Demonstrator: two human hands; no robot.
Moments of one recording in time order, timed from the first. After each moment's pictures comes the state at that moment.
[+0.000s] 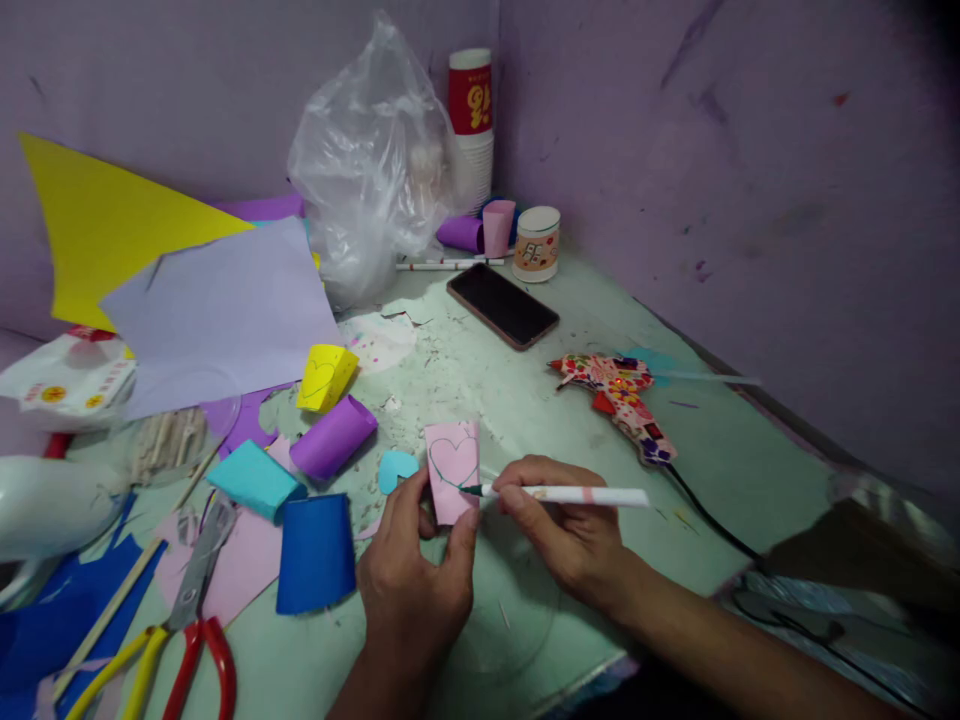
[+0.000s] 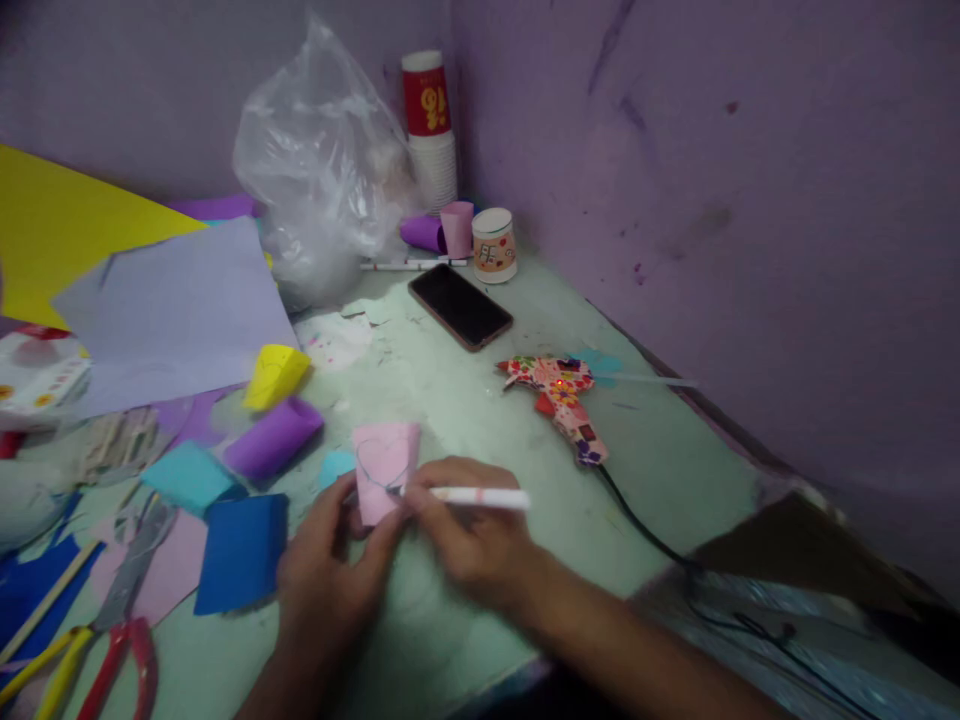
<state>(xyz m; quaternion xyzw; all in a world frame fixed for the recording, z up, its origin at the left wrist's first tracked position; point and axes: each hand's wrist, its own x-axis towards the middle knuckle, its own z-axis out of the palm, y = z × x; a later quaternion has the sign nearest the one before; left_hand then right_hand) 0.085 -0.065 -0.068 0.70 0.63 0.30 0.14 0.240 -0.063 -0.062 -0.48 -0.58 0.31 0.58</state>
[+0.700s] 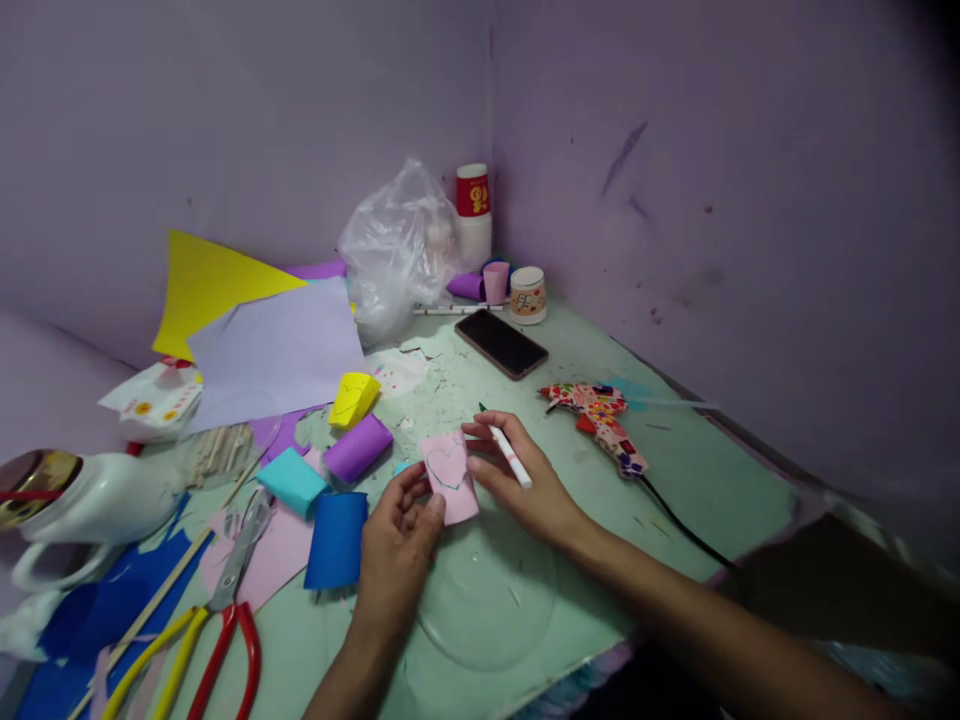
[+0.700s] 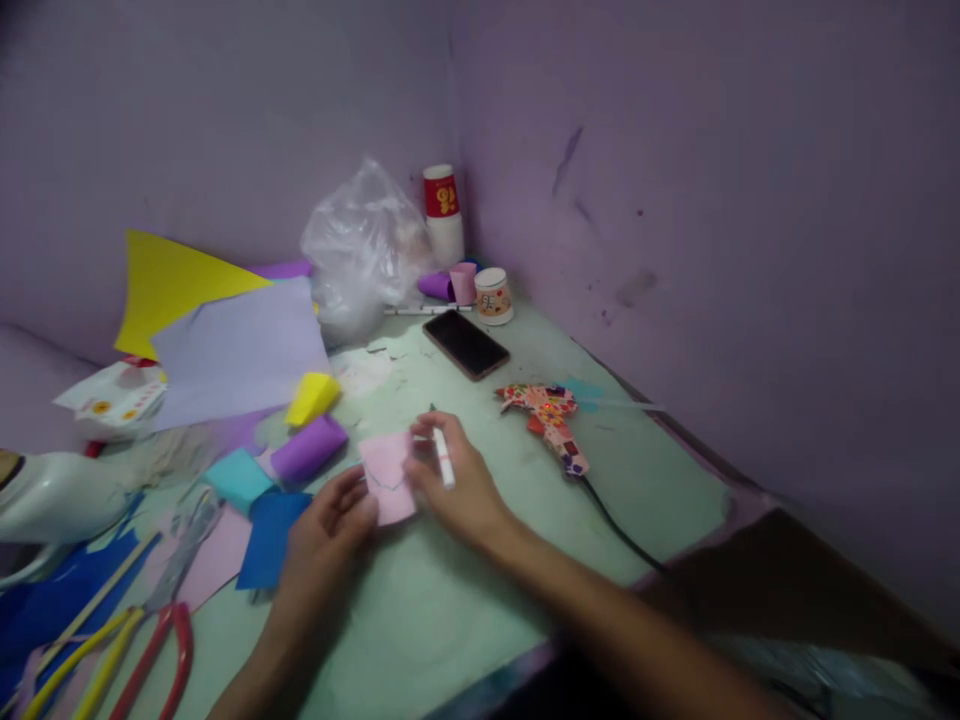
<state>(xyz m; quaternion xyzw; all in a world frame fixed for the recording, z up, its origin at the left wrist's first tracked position) 0.077 -0.051 -0.042 0.45 0.61 0.40 0.51 0.232 -0.033 -0.063 -0.49 -0.49 0.51 0.51</state>
